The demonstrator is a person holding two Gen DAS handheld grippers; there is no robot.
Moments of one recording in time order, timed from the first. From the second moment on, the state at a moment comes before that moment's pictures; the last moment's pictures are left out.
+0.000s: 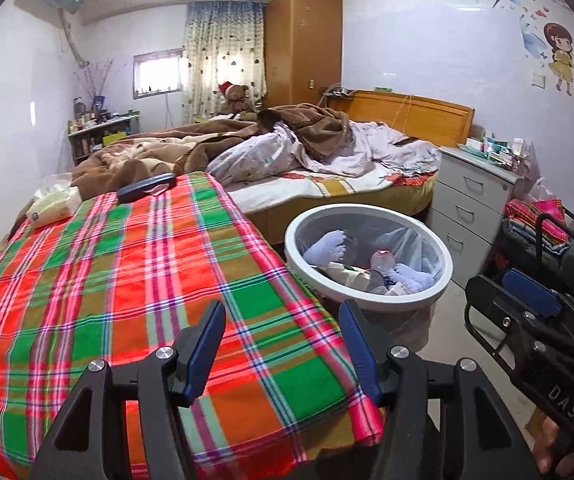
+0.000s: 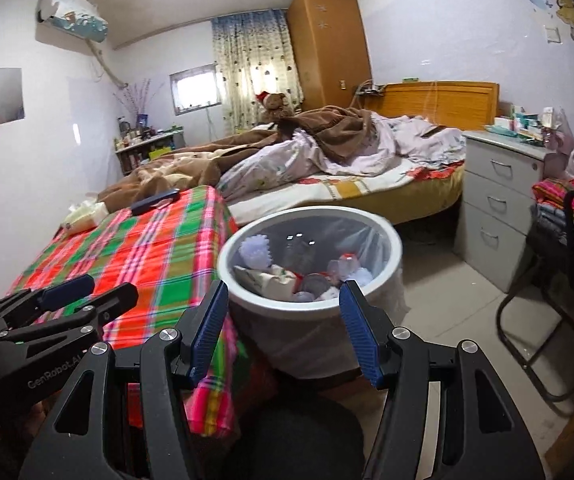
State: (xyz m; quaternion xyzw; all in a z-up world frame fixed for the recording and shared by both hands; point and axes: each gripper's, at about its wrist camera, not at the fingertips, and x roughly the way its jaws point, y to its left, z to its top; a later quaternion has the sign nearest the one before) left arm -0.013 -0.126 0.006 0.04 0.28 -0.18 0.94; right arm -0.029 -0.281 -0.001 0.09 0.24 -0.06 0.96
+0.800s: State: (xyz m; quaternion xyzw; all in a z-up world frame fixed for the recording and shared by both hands) left arm -0.017 -0.118 0.008 0.04 0.28 -0.17 0.94; right arm -0.031 -0.273 -0.001 0.08 0.24 -0.06 0.96
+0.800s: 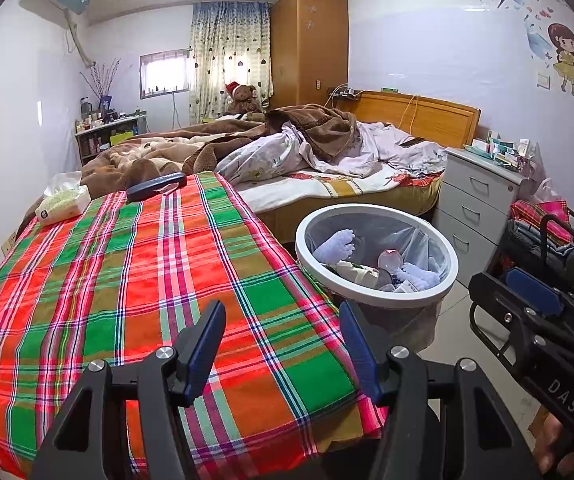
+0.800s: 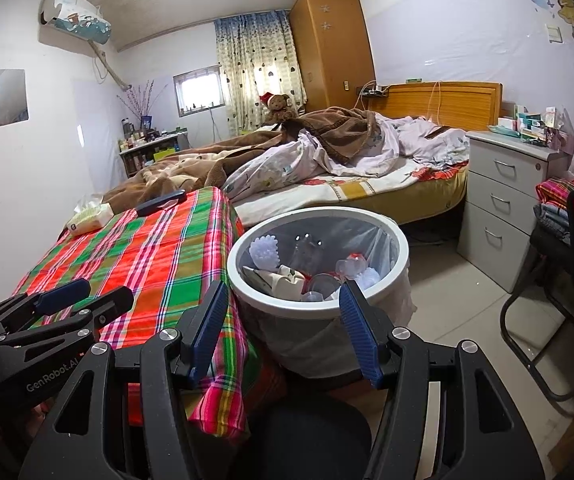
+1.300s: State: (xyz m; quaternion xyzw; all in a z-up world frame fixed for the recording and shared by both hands) left arm -0.020 -0.115 0.011 0.04 0.28 -0.17 0.94; right arm -0.032 -0.271 0.001 0.08 0.24 -0.06 0.96
